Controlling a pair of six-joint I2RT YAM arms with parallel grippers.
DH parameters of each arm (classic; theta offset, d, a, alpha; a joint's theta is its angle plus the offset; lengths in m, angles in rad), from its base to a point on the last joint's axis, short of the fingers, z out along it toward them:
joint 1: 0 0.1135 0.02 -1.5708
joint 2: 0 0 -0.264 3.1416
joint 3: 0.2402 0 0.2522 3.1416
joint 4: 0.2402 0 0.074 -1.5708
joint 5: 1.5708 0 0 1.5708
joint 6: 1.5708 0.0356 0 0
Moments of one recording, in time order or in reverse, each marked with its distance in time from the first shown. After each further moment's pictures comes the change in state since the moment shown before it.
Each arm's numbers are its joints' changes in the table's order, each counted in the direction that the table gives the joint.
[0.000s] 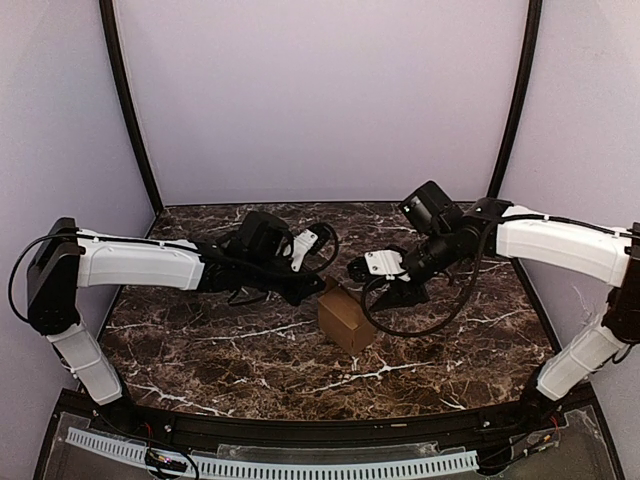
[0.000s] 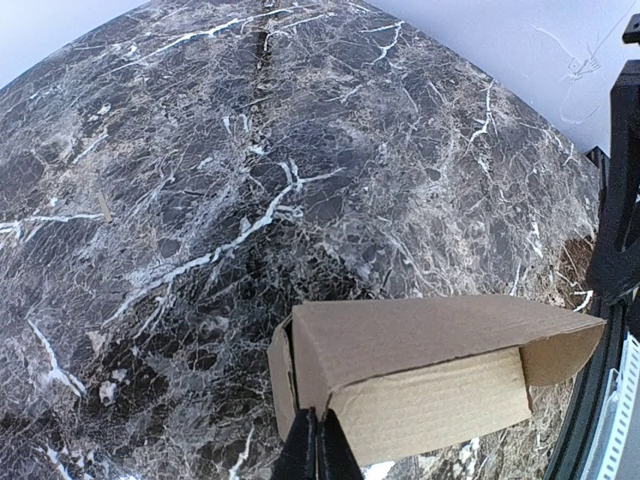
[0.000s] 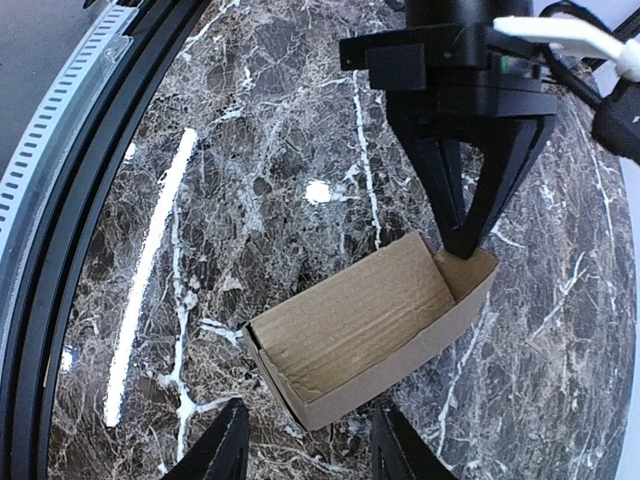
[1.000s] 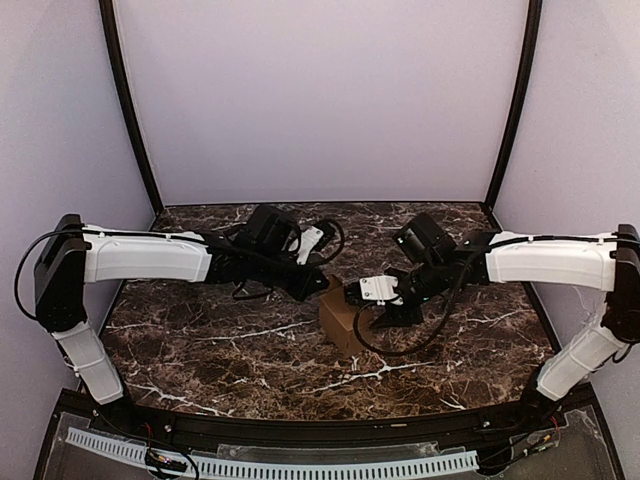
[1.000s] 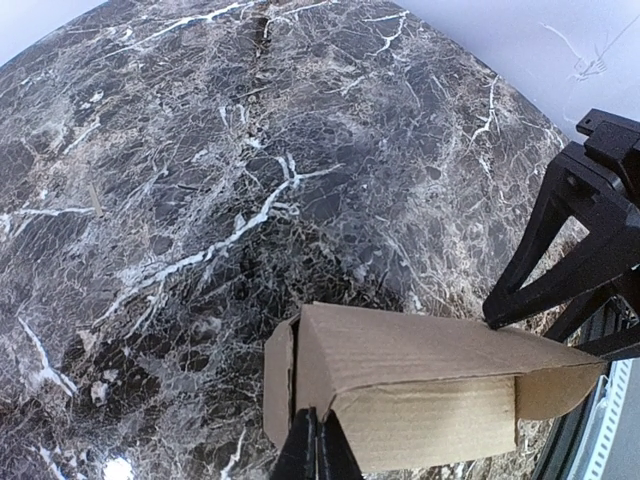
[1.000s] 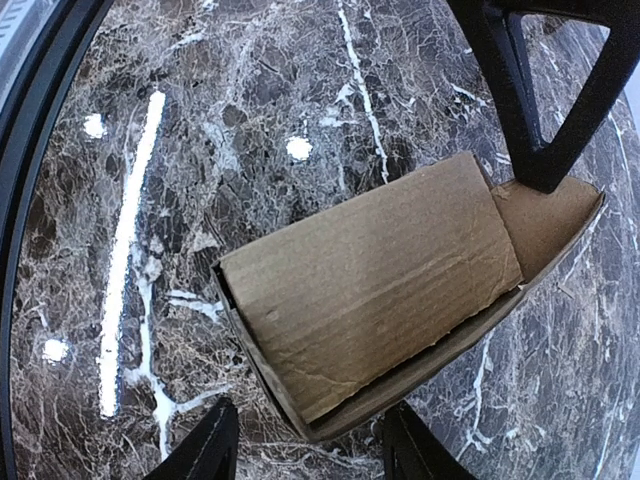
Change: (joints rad) left arm 0.002 0.054 0.109 0.113 0.013 -0.030; right arm 0.034 0.025 -0.188 -0.205 0.148 0.092
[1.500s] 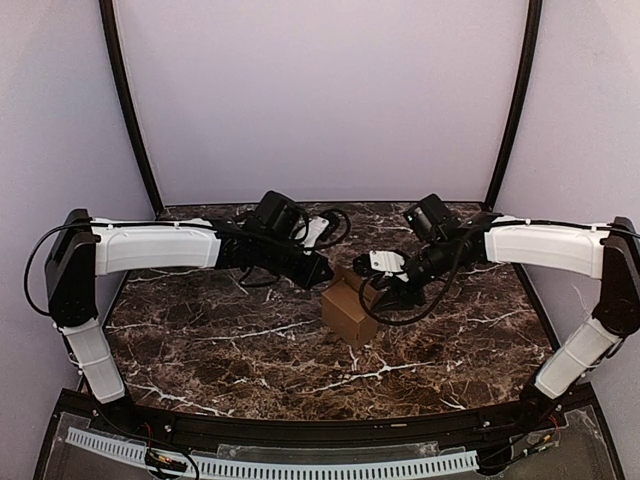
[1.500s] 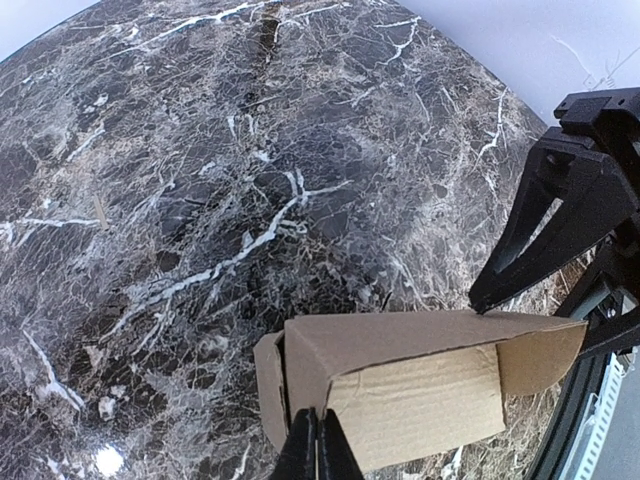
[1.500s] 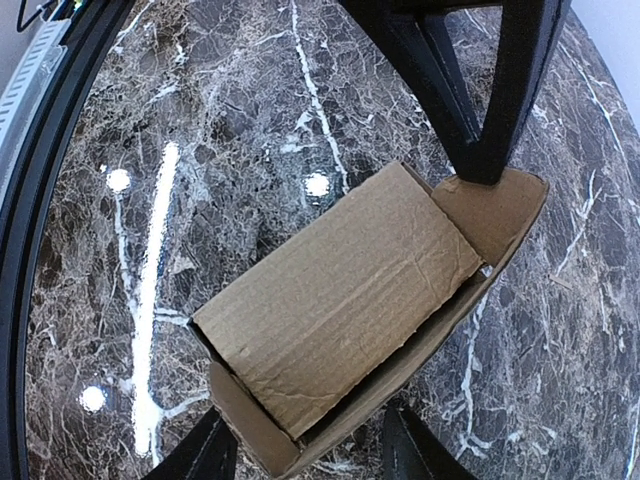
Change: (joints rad) left arm 0.016 0.063 0.129 0.091 0.015 -0.020; right arm -0.135 0.054 0.073 0.029 -0.179 0.016
